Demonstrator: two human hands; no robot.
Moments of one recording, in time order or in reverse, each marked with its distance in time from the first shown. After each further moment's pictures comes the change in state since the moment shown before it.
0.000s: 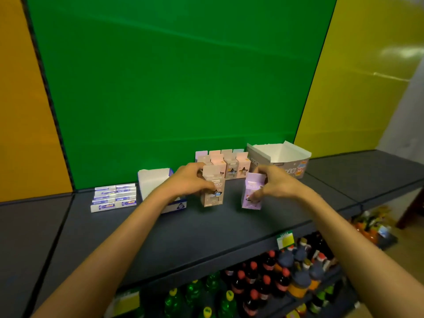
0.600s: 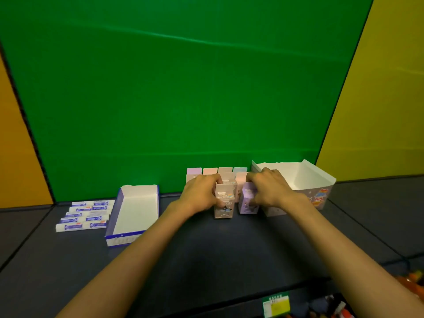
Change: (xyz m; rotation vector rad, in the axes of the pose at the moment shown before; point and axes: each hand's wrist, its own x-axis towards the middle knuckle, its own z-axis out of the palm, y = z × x) left_hand 0.125 0.011 0.066 0.562 0.200 -0.062; right_hand 0.138 0.064 -0.025 -0.764 0.104 -0.279
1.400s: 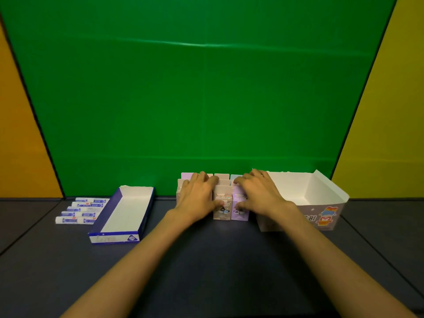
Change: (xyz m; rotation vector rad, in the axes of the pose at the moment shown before) left_hand 0.026 0.023 0.036 0.318 0.185 -0.115; right_hand 0.034 0.035 0.032 0.079 0.135 -0.251
